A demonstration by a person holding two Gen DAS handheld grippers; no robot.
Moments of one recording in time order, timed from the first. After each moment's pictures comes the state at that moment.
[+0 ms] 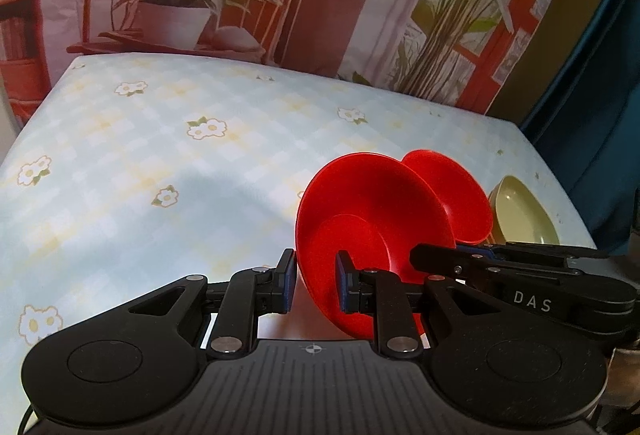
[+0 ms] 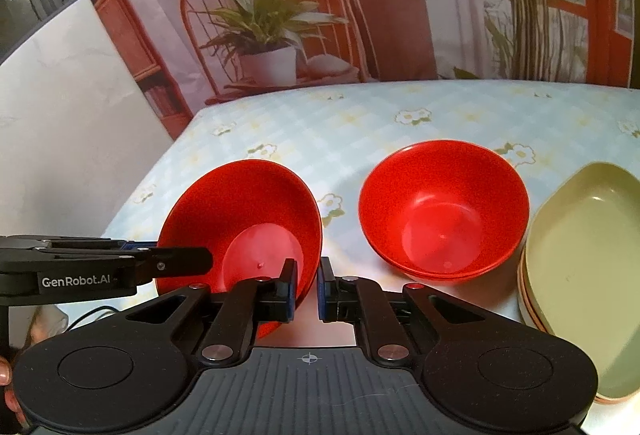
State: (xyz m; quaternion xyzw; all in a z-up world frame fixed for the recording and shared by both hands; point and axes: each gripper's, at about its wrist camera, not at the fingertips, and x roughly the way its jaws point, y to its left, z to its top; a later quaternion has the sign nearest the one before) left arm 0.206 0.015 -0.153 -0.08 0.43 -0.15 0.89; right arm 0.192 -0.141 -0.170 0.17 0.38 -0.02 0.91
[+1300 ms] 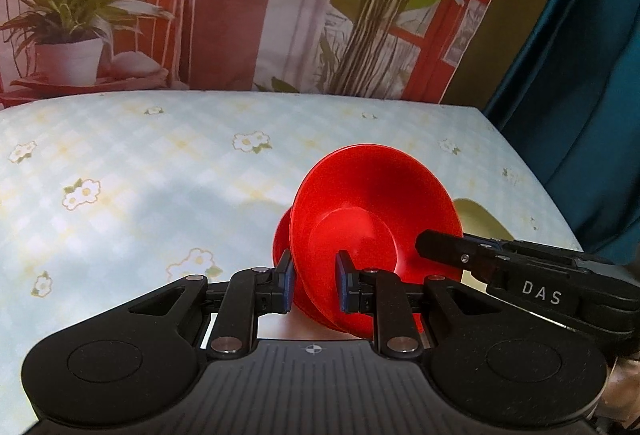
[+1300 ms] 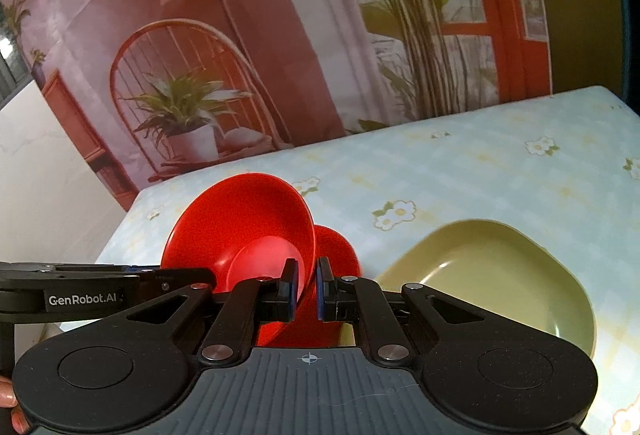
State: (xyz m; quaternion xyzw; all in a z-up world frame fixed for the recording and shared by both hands) left arm 0.274 -0.088 -0.149 -0.03 0.43 -0.21 0.88; right arm 0.167 -0.254 -0.159 0.23 0.32 -0.10 0.91
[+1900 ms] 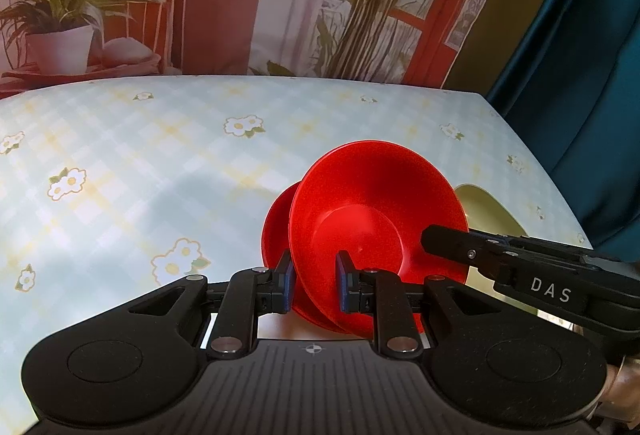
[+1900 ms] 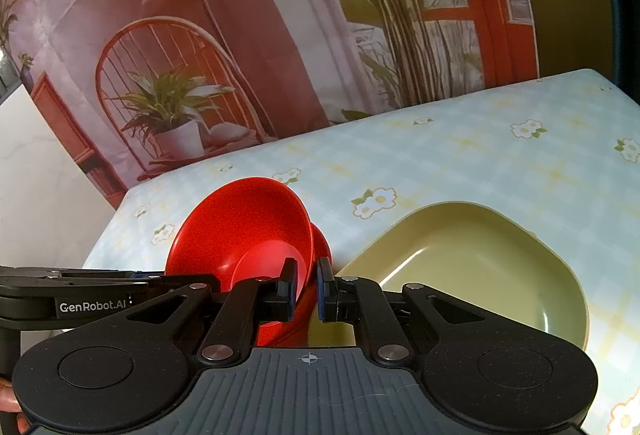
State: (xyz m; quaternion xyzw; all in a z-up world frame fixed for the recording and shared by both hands) left arm 0.282 -0.096 -0.159 -0.02 0.45 -0.21 0.87; right arm 0.164 -0.264 -0.169 0.24 0.33 -0.11 0.91
